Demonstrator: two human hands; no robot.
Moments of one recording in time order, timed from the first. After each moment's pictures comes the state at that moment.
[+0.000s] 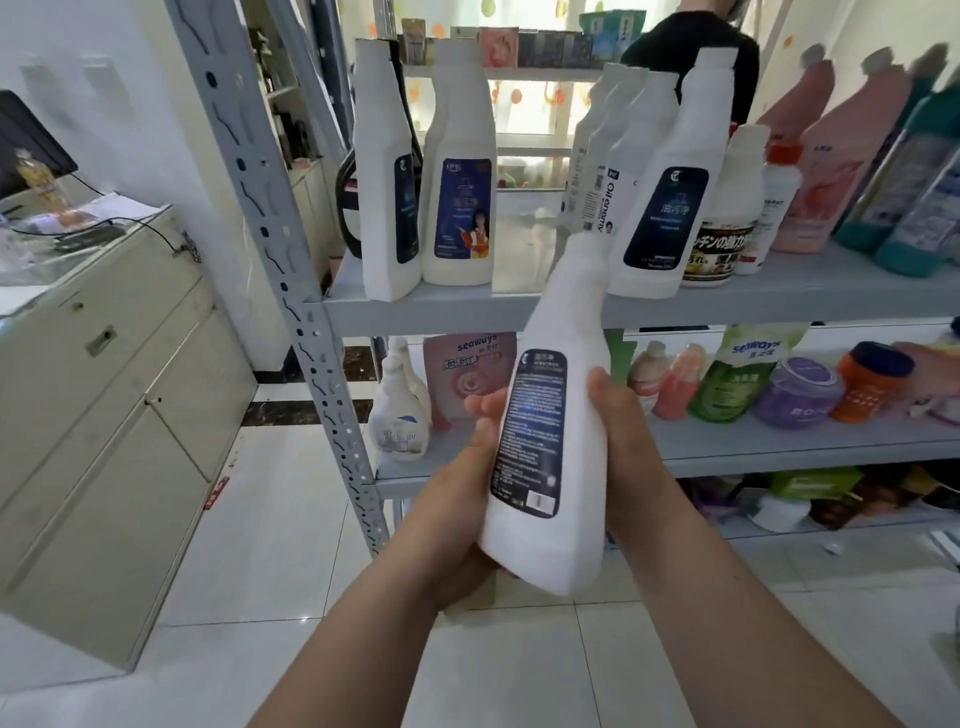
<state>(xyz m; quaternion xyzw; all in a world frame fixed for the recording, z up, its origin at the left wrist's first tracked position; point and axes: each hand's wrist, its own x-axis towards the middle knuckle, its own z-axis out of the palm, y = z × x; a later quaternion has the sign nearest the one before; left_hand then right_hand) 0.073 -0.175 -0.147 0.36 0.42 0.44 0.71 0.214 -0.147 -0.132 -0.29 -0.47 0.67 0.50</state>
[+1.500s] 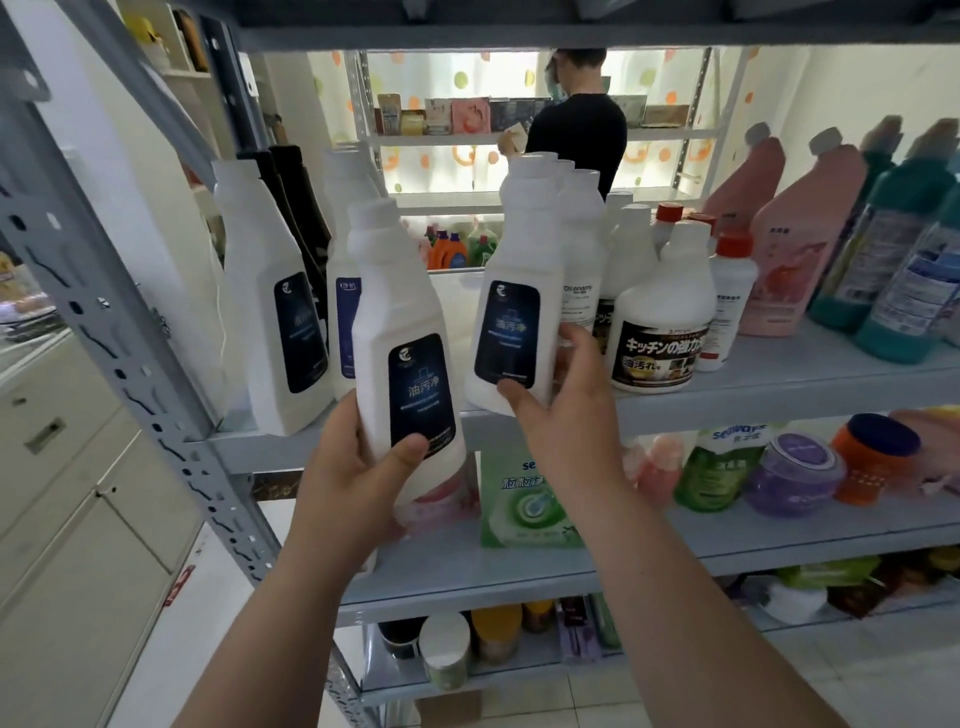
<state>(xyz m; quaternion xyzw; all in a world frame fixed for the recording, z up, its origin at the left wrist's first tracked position) 0.077 -0.029 -0.115 0.59 0.51 0.54 0.32 0.279 0.019 -0.108 -0.57 -0.59 0.15 0.56</state>
